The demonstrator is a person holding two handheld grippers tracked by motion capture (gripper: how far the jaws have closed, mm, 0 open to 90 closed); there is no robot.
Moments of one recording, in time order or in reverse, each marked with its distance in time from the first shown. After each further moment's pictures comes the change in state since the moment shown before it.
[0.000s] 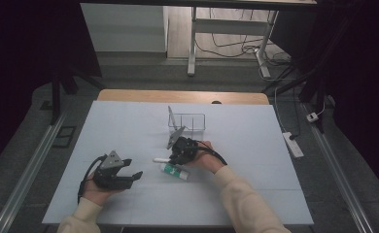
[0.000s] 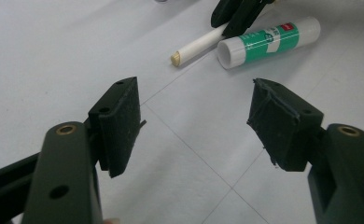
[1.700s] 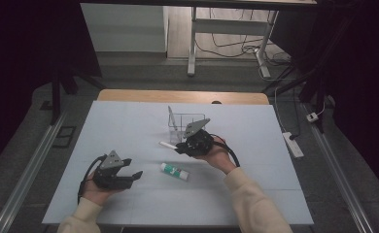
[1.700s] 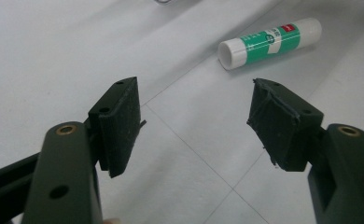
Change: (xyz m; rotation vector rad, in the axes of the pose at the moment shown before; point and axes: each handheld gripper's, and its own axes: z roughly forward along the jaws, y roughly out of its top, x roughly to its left) left arm 0.000 0.000 0.000 -0.002 0.006 0.001; right arm 0.000 -0.017 -0.060 -0.265 -0.088 0.084
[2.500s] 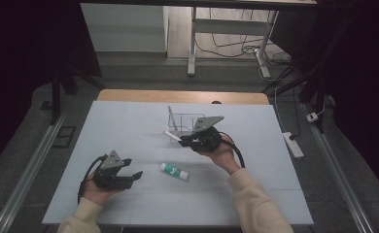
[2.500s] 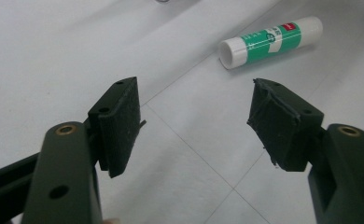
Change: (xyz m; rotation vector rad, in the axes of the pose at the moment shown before) left arm 0.000 0.000 0.001 0.002 0.001 0.002; right arm -0.002 -0.001 -0.027 -0.160 -0.072 0.047
